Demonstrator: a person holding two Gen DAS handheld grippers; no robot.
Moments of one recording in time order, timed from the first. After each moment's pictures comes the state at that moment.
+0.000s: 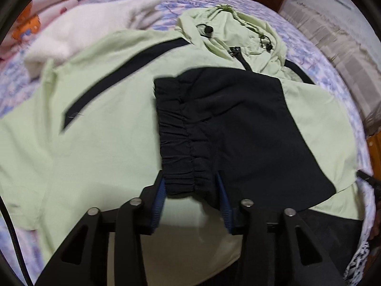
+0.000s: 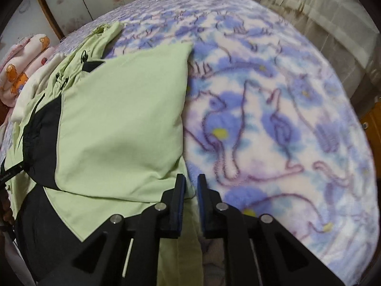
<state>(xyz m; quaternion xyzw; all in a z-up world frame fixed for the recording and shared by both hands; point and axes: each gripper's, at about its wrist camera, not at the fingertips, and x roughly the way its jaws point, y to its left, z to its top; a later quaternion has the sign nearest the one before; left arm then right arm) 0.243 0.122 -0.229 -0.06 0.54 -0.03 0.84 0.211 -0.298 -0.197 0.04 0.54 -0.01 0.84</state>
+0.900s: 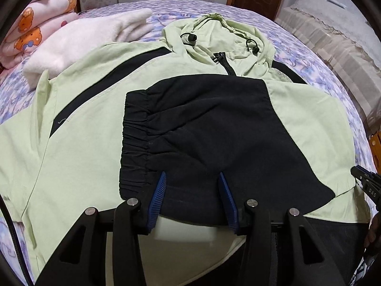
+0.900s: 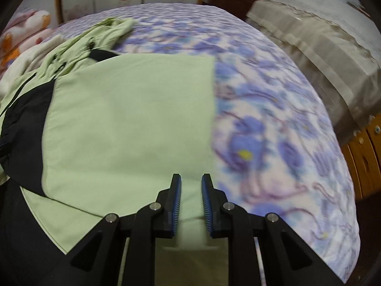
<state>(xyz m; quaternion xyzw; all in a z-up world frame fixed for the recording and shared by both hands) 0.232 0.089 -0.231 -0.06 0.50 -0.03 0.86 0.218 -0.254 -0.223 -0.05 0.51 -0.05 0.86</state>
